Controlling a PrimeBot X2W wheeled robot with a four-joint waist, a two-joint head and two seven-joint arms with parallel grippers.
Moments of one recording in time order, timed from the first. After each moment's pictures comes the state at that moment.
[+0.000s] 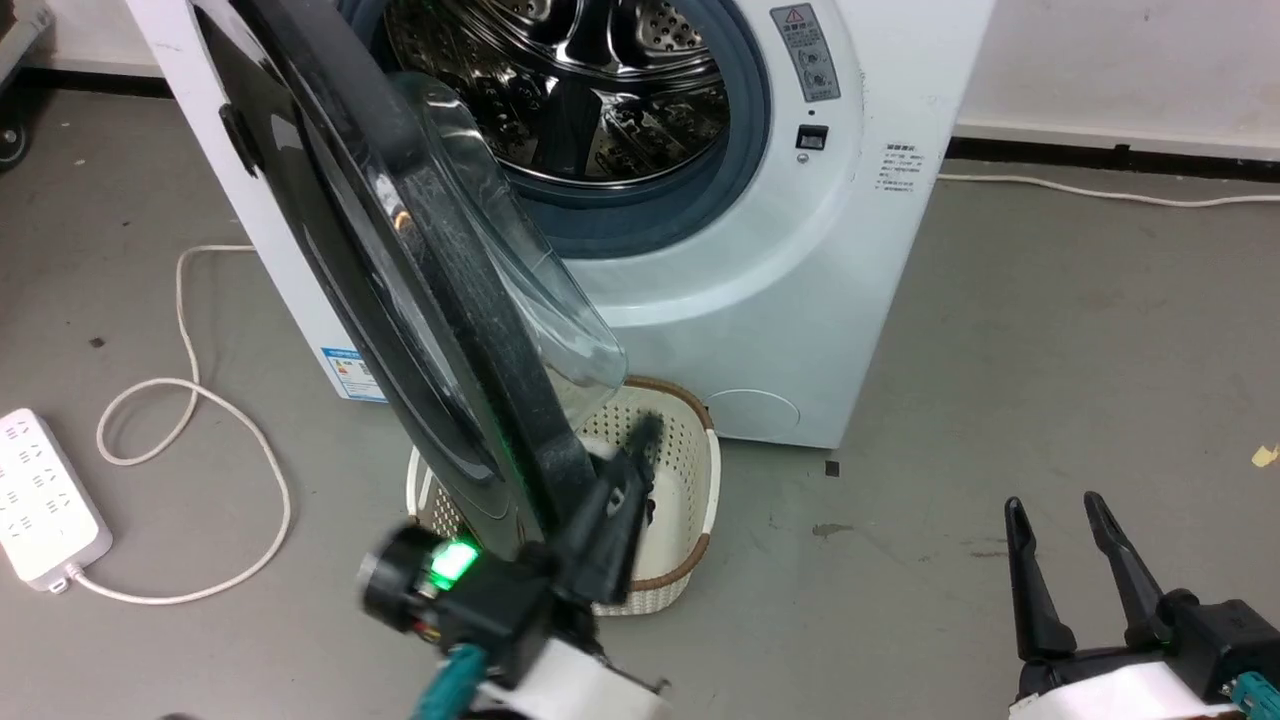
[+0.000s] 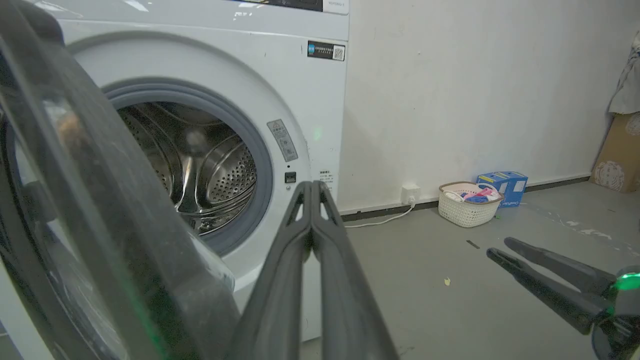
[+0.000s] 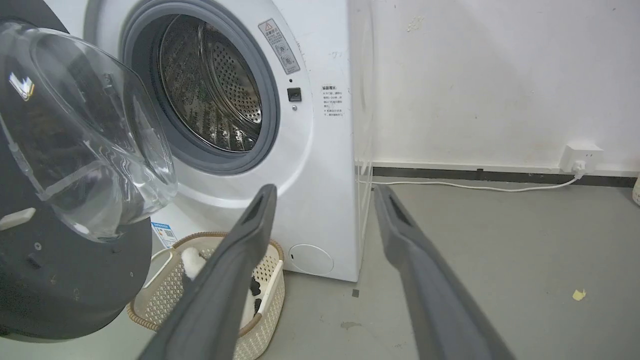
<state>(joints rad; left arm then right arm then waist) -0.08 0.05 -0.40 -0.25 -0.11 -0.03 -0.10 0.03 -0.05 -0.04 0.06 0.14 0.13 -0.26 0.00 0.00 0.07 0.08</state>
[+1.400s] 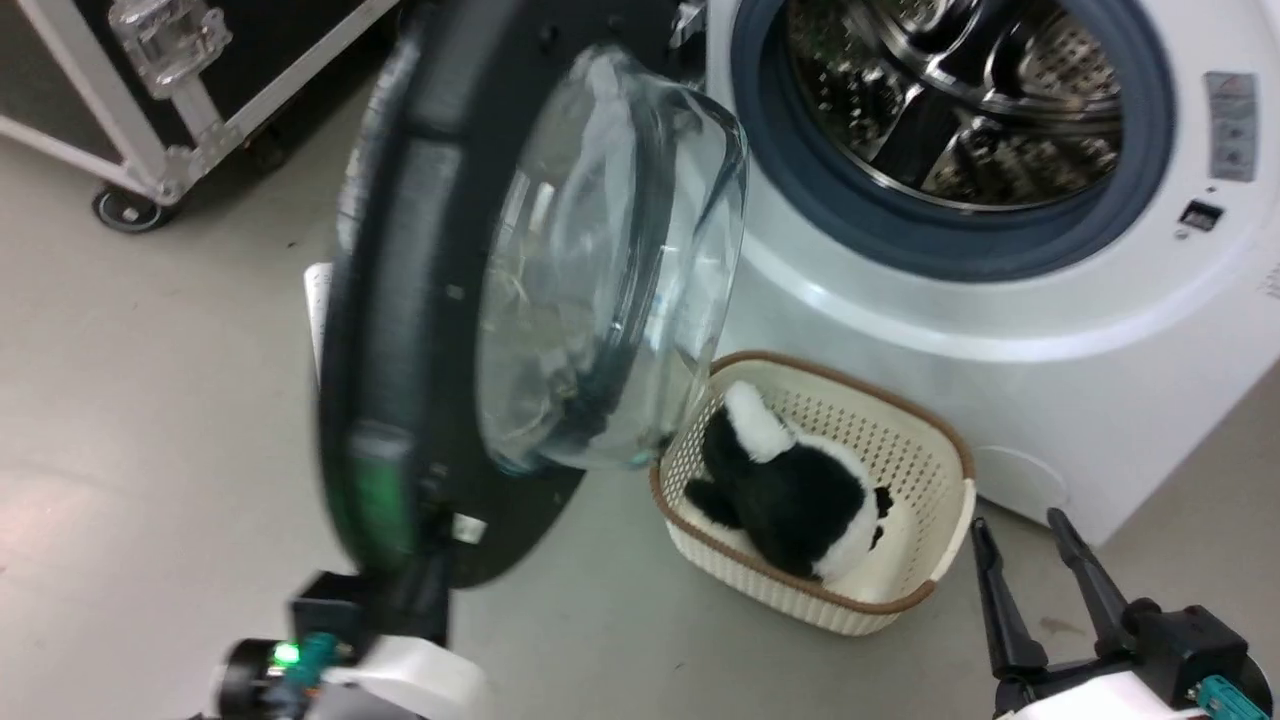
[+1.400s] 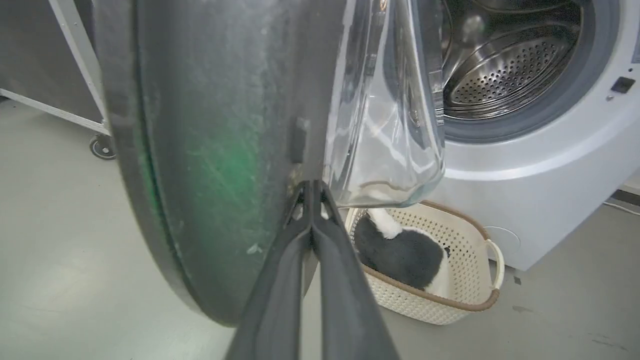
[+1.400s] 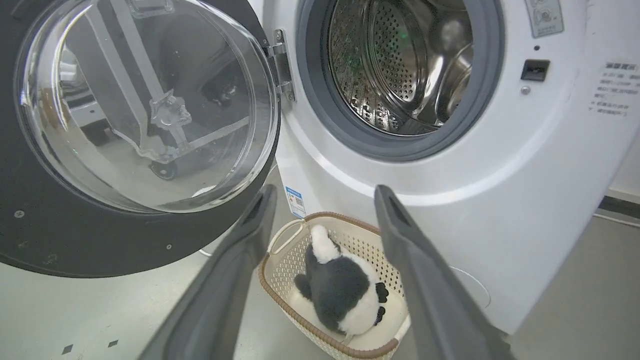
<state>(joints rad) -0.02 0.15 -0.22 0.05 -0.25 0.09 -0.10 0.04 -0.05 -0.01 0.10 0.13 0.13 -0.26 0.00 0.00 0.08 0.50</state>
